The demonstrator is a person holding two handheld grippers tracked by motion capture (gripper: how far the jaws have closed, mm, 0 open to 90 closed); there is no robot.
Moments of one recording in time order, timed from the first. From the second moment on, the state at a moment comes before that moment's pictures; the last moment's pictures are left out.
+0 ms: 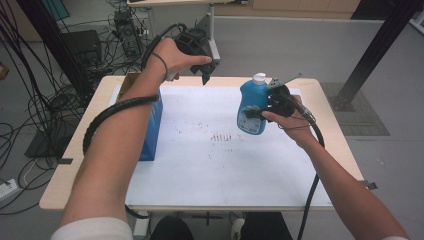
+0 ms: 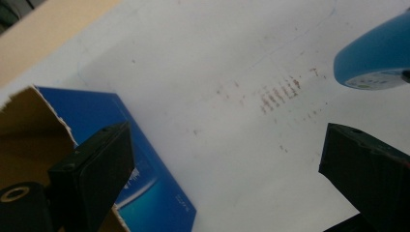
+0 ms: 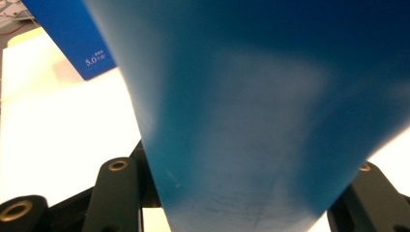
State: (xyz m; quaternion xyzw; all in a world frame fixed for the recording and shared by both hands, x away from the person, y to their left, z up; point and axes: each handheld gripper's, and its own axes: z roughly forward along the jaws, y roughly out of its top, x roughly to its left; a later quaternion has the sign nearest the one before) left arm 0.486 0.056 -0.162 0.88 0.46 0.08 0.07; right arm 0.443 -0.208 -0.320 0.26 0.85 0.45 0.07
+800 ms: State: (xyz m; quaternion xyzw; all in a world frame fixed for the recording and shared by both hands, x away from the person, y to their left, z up) left arm 0.449 0.061 -0.109 0.96 0.26 0.09 0.06; right arm 0.469 -0.113 -0.291 0.13 0.88 0.45 0.01
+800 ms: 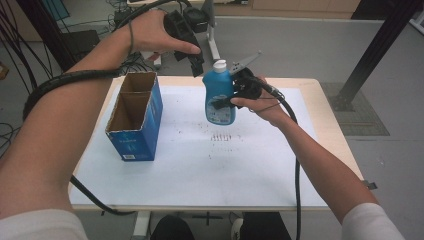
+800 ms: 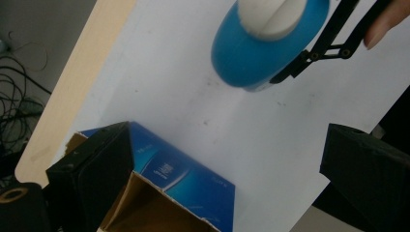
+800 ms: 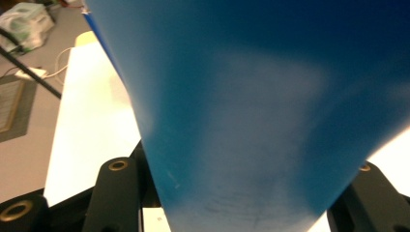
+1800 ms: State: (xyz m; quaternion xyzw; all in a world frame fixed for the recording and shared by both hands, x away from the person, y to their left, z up) left arm 0.432 0.047 -0.140 0.98 0.20 0.04 -0.01; right arm 0.447 -0.066 -0.297 0.03 0.88 0.48 -0.01
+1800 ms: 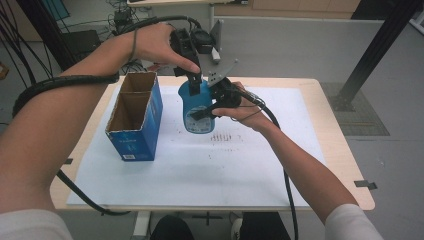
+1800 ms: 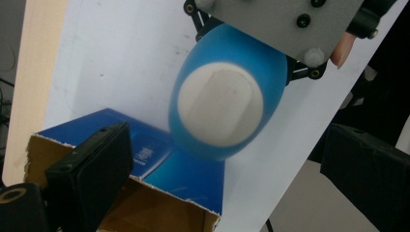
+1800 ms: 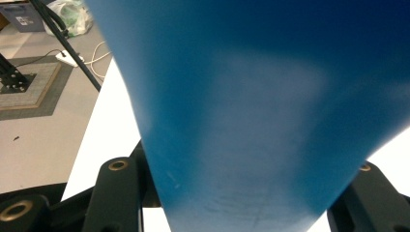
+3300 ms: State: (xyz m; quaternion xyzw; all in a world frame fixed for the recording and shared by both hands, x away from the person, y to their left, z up) left arm 0.430 0.037 -0.167 0.99 0.17 0.01 -0.02; right arm 0.437 -0.064 -0.292 0.00 0.86 0.51 -0.02
